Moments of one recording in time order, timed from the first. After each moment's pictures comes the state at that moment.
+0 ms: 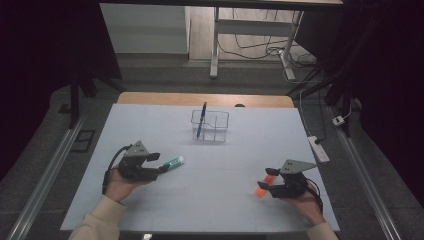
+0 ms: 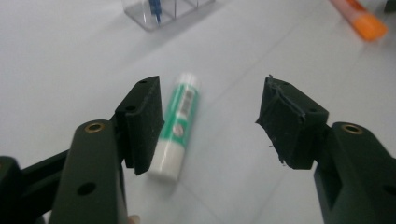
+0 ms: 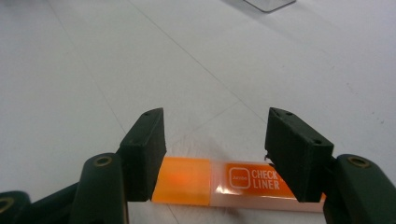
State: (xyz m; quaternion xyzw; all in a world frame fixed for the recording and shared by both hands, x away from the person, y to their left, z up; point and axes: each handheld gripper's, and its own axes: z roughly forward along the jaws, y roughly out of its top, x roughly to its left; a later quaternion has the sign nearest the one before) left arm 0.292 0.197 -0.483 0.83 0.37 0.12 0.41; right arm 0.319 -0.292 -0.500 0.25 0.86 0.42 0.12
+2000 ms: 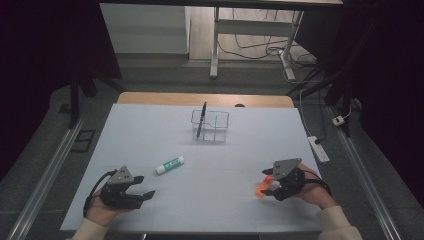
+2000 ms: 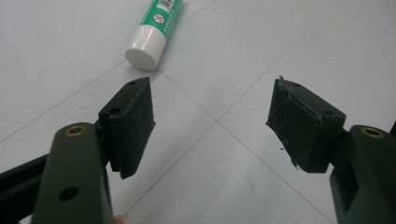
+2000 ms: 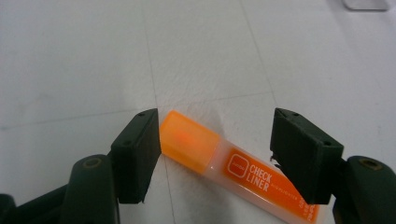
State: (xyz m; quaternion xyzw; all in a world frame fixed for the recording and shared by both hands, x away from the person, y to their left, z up) left arm 0.237 0.222 -0.508 0.84 0.38 0.10 0.38; right arm 0.334 -0.279 -0.479 0.02 0.95 0.29 0.11
